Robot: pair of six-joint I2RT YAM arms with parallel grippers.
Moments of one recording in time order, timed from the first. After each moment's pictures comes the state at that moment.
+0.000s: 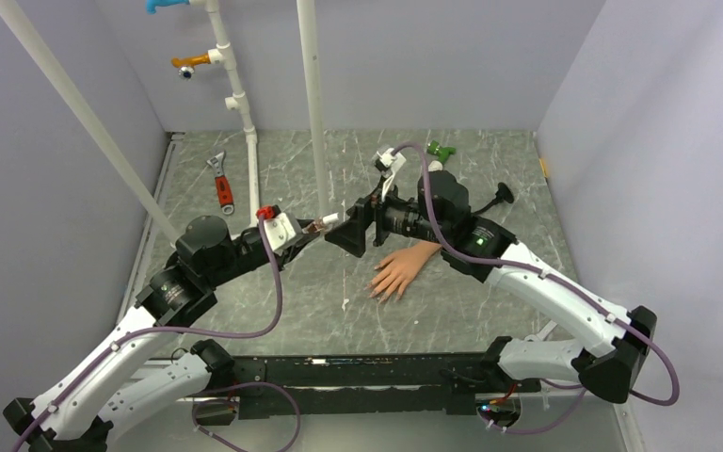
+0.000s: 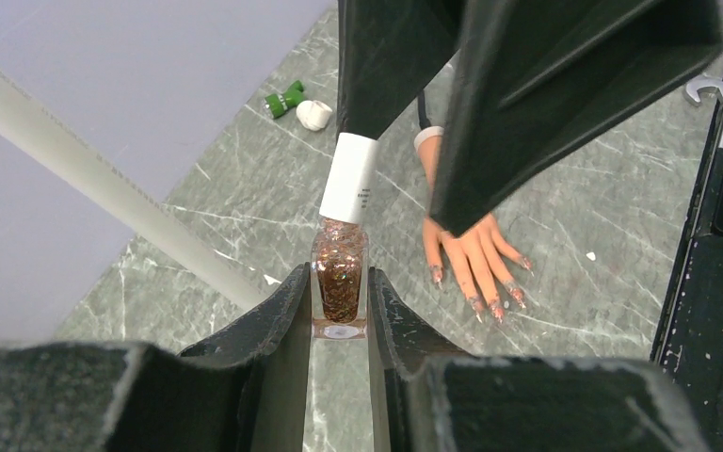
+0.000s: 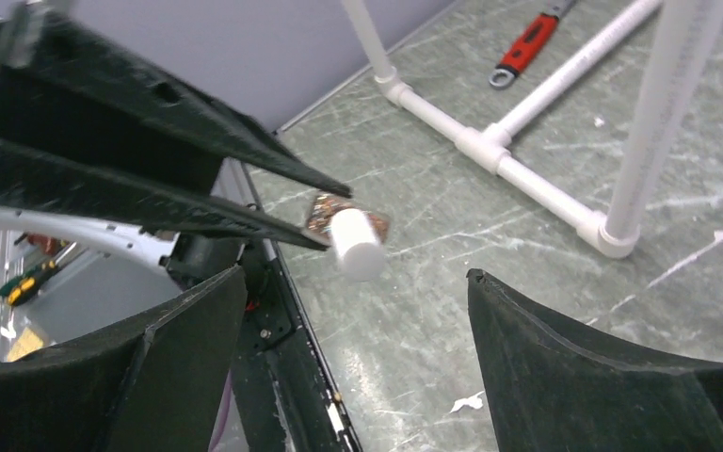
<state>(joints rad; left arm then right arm) -0.71 0.73 0.89 -0.24 0.29 0.31 0.86 1.19 1.18 -0.19 -0.30 0.36</state>
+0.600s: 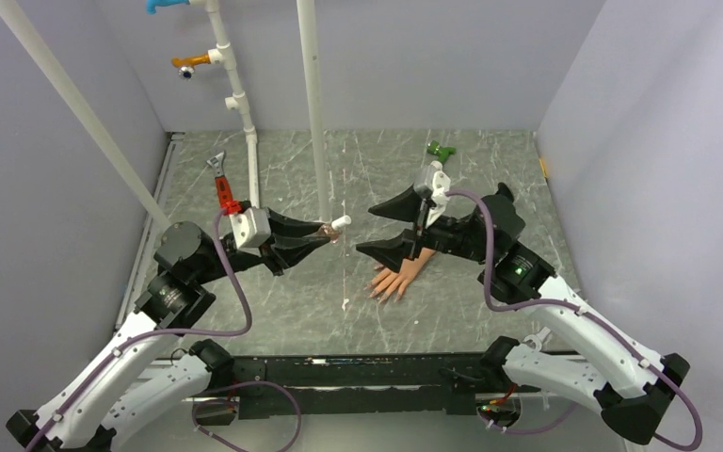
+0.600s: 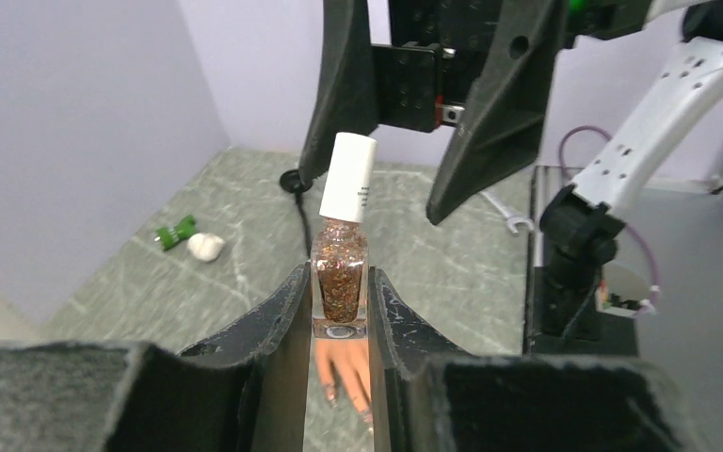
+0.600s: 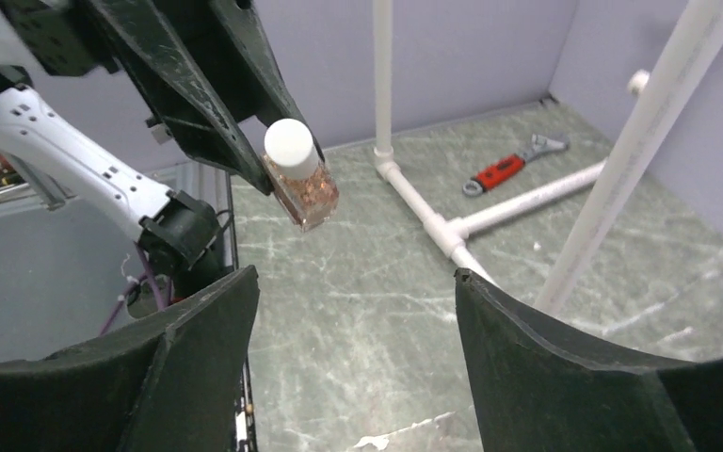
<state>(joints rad) -0.65 0.69 0.84 0.03 0.57 0.03 0.78 0.92 0.97 0.00 -0.49 0.08</state>
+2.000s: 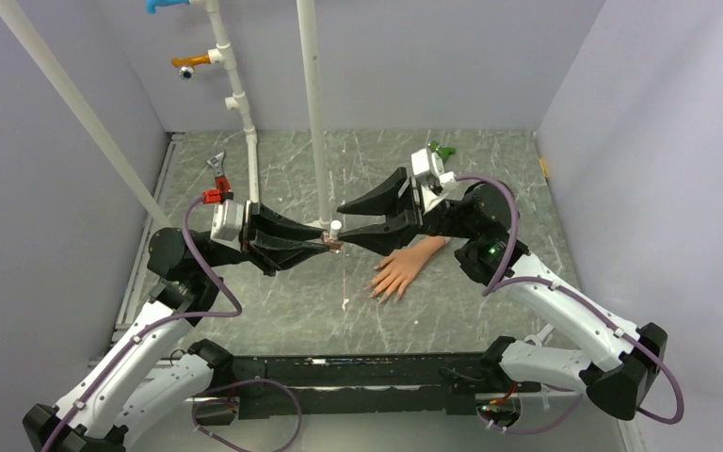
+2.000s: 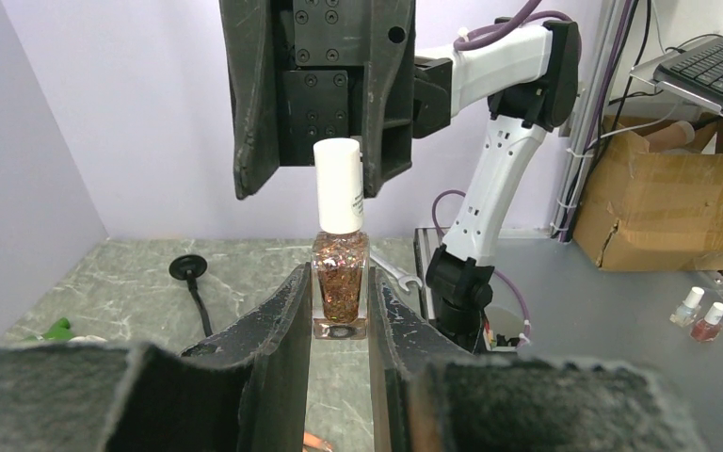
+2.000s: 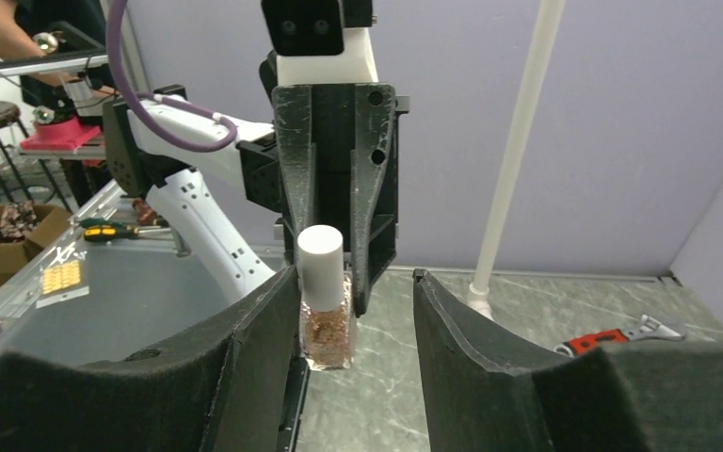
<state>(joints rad) -0.52 0.76 0.76 0.57 0.95 -0.41 0.78 1.08 1.05 0.47 -0.81 0.28</state>
